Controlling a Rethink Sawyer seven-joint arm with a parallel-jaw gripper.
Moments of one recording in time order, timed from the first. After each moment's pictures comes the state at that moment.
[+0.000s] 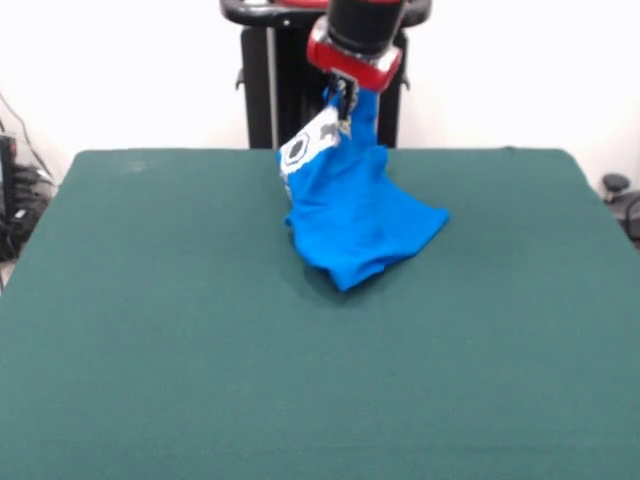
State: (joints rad) arm 0.11 -0.65 -0.41 2.00 0.20 0.53 1.81
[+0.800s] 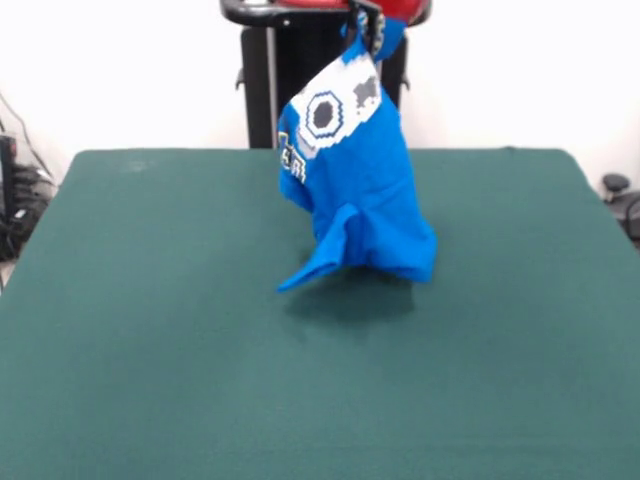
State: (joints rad) arm 0.13 -0.72 -0.46 1.64 0.20 1.03 1.83
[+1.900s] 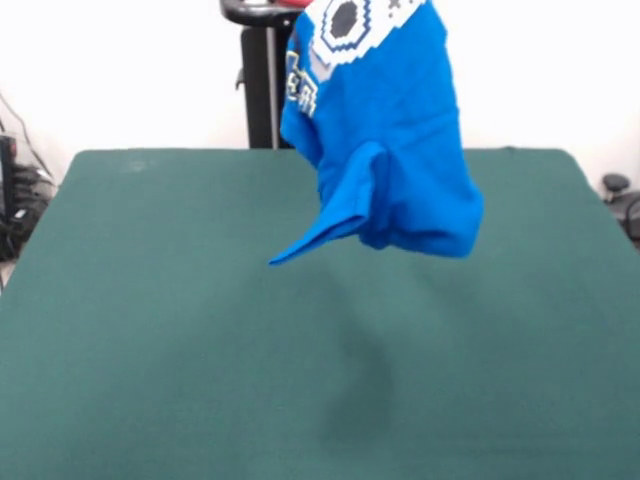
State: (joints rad) arm 0.11 -0.72 -0.46 1.26 0.20 1.39 1.88
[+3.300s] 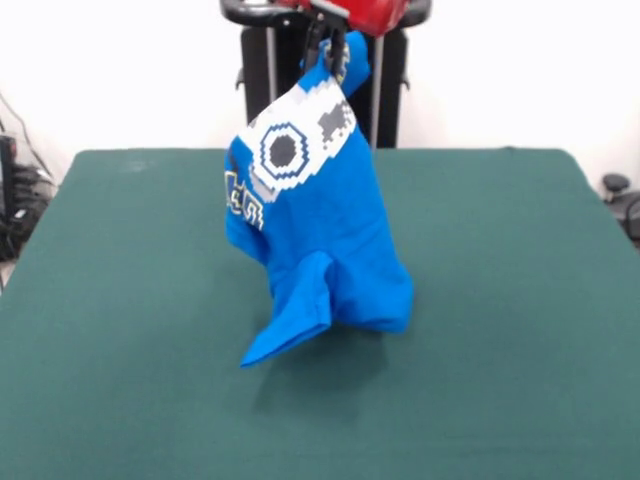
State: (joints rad) arm 0.11 -0.70 -0.46 1.57 0.19 0.77 1.88
